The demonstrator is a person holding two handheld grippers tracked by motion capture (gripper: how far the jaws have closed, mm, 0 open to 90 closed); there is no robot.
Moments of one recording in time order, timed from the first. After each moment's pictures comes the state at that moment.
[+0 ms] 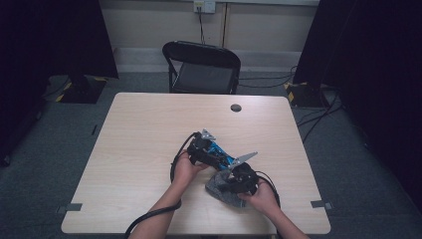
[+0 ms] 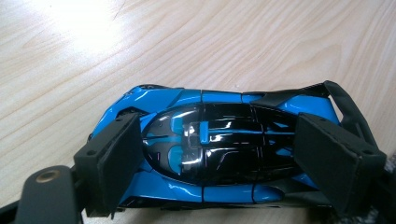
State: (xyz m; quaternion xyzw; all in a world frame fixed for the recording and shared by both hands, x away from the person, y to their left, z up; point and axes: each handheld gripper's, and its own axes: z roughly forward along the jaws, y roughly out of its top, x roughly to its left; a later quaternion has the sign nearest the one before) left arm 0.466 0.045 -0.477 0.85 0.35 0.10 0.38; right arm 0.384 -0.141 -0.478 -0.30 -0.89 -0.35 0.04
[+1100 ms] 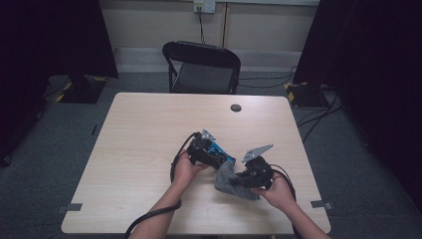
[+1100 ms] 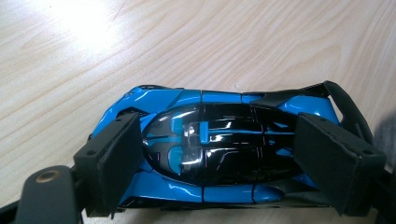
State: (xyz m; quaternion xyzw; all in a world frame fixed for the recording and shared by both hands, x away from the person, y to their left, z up) left arm 0.466 0.045 -0.477 0.85 0.35 0.10 0.38; right arm 0.383 -0.175 -0.432 -0.28 -0.89 -0.36 0.01
